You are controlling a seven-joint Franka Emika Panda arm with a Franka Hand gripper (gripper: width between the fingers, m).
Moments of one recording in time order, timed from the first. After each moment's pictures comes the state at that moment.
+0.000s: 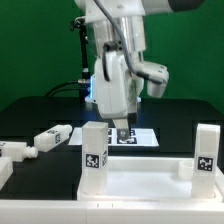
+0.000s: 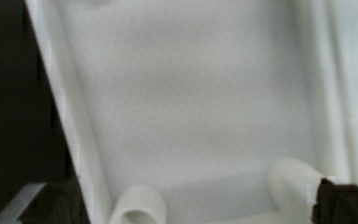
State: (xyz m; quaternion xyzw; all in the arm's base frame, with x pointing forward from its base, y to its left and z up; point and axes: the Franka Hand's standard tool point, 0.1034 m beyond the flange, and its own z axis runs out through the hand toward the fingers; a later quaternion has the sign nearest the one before) arm 0.568 0.001 0.097 -0.62 0.78 0.03 0.06
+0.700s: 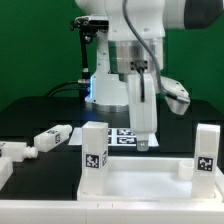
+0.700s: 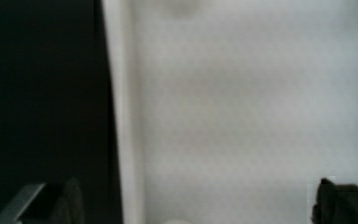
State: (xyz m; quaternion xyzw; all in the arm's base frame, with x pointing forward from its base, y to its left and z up) arm 0.536 0.028 0.068 -0.71 0.71 0.03 0.01
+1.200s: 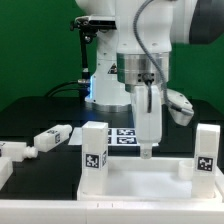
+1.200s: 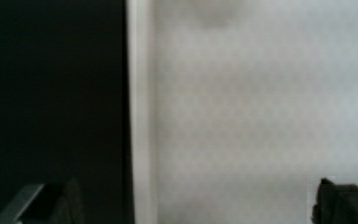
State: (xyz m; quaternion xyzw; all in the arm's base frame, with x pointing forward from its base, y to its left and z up) arm 0.528 0.029 0.047 -0.68 0.73 0.00 0.02
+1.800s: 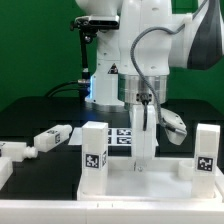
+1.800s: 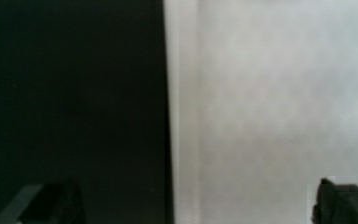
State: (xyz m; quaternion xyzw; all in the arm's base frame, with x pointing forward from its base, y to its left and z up) arm 0.515 0.028 0.018 -0.68 0.73 -0.02 0.01
